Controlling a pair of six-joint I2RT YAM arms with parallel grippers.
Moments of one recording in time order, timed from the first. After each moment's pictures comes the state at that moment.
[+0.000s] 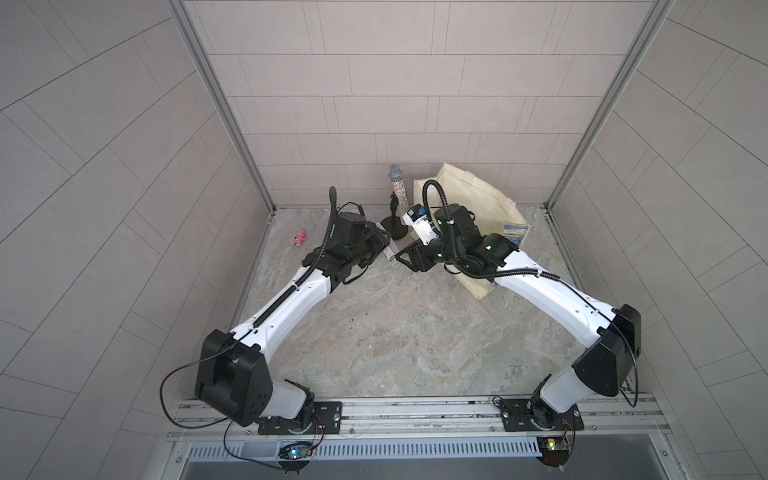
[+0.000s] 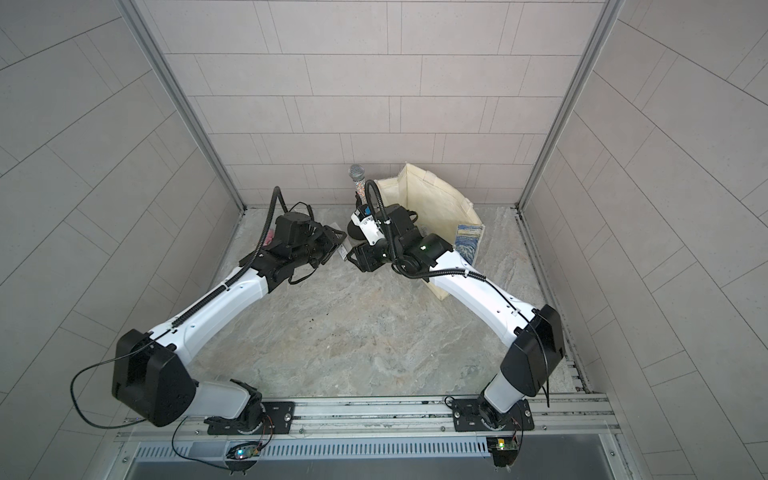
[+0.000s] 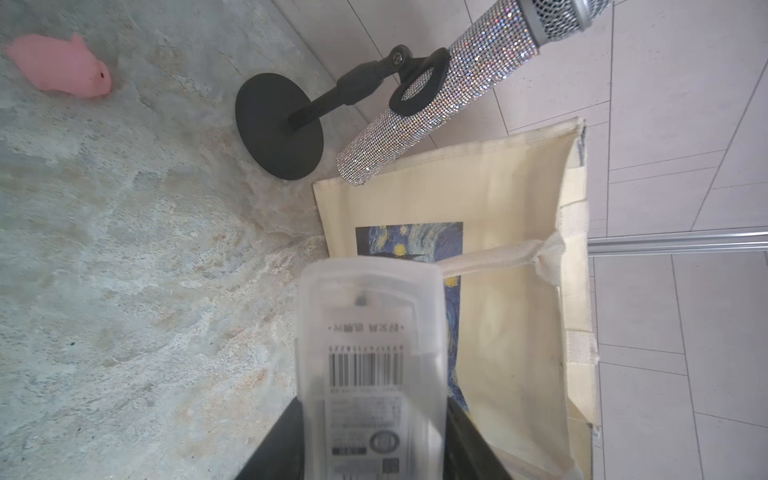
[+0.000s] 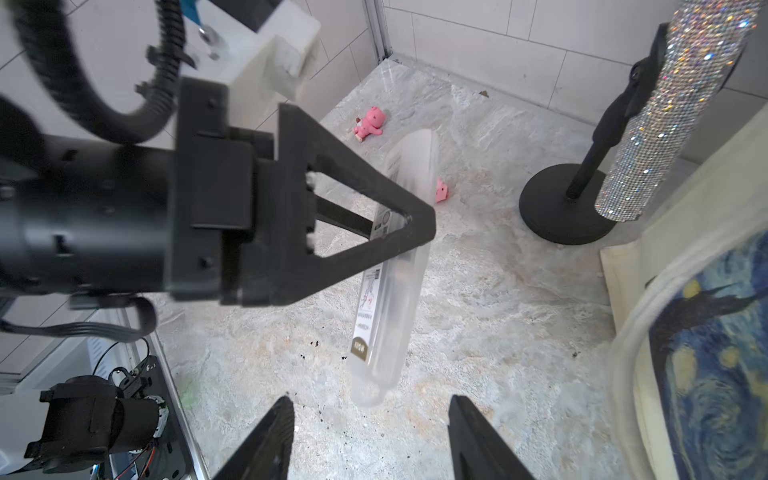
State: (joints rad) left arm -0.43 1.40 1.17 -0.31 0.13 -1.11; right arm 0.67 1.61 1.55 -0.56 -0.26 0.16
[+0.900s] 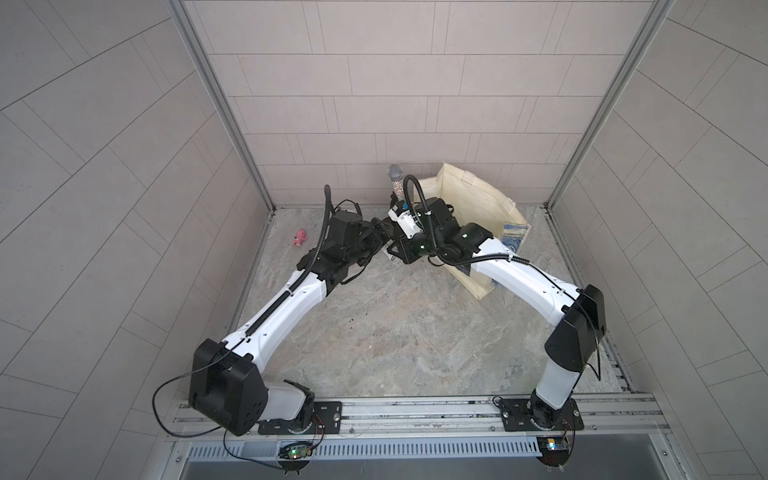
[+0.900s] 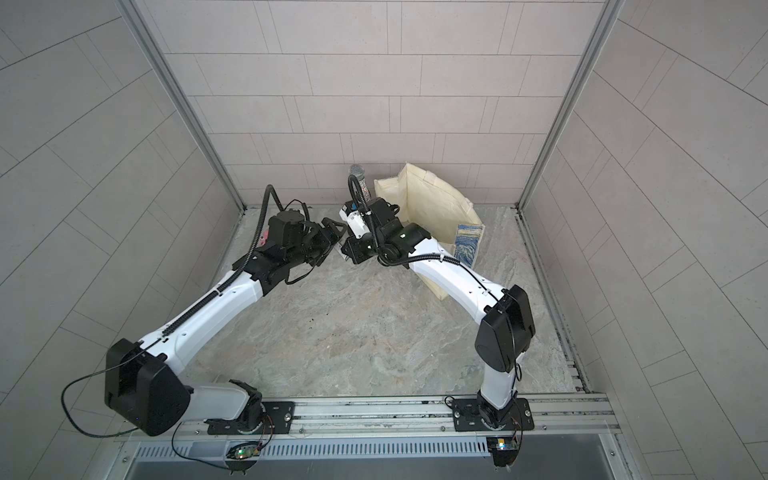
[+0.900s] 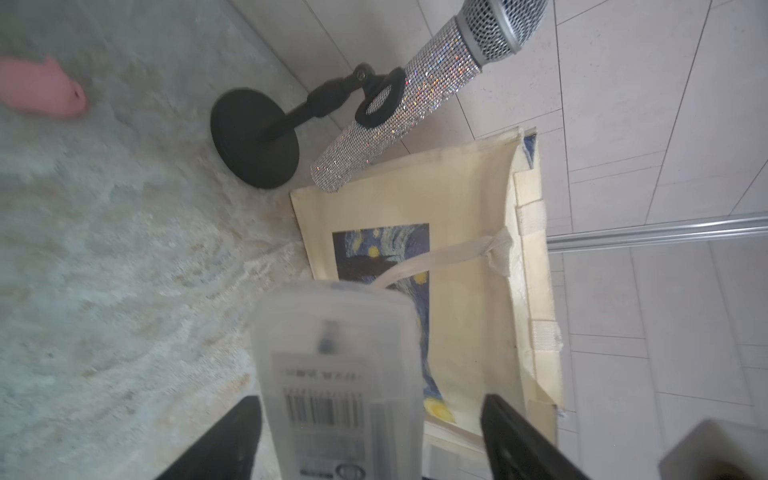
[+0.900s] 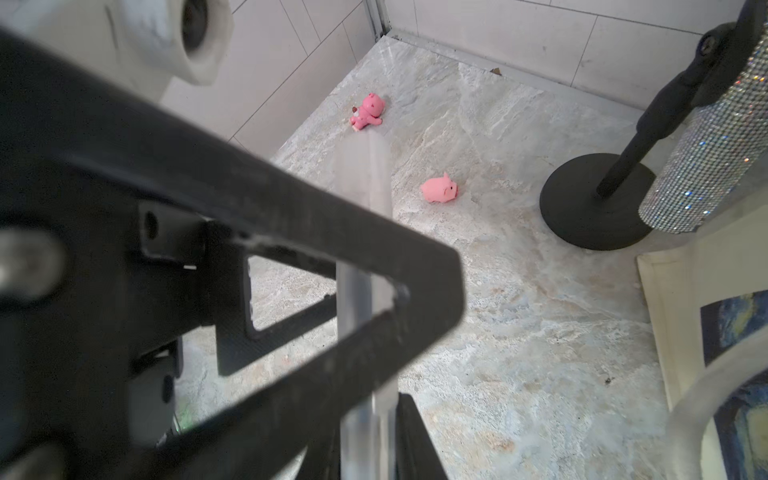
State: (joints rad) left arm -0.43 1.35 1.16 -0.29 0.12 -1.09; right arm 0.68 1.77 1.72 -0.62 -0.24 0.18
